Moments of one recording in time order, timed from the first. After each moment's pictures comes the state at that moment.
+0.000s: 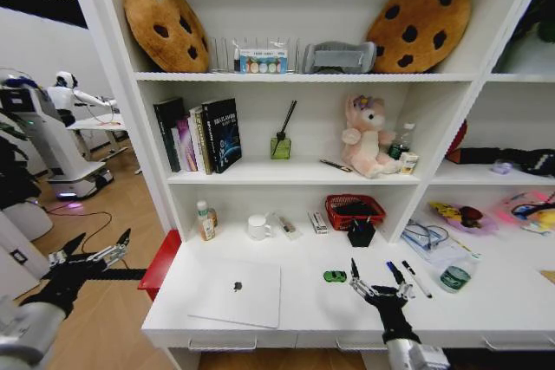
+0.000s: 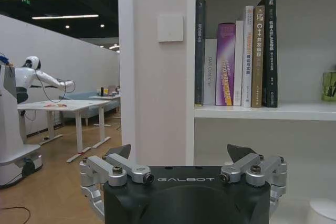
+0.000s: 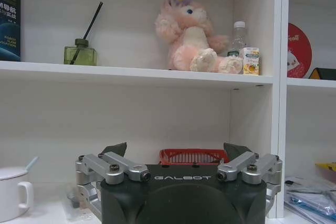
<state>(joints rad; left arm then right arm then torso) 1.96 -1.01 -1.24 -2.48 -0.90 0.28 -0.18 -1.87 1.44 0.64 2.26 0.12 0.17 0.12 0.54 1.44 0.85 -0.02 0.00</state>
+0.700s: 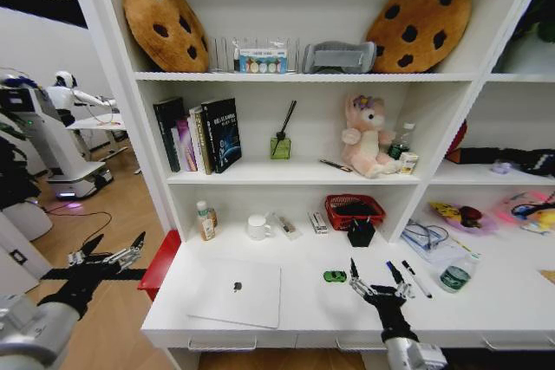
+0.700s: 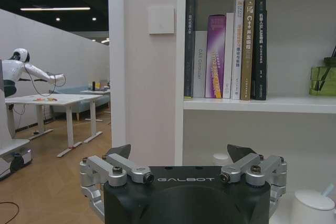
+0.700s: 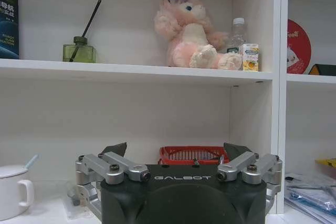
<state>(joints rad) 1.95 -1.02 -1.21 -2.49 -0.88 0.29 -0.16 -1.86 1.45 0.63 2.25 0.12 0.17 0.12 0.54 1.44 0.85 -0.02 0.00</state>
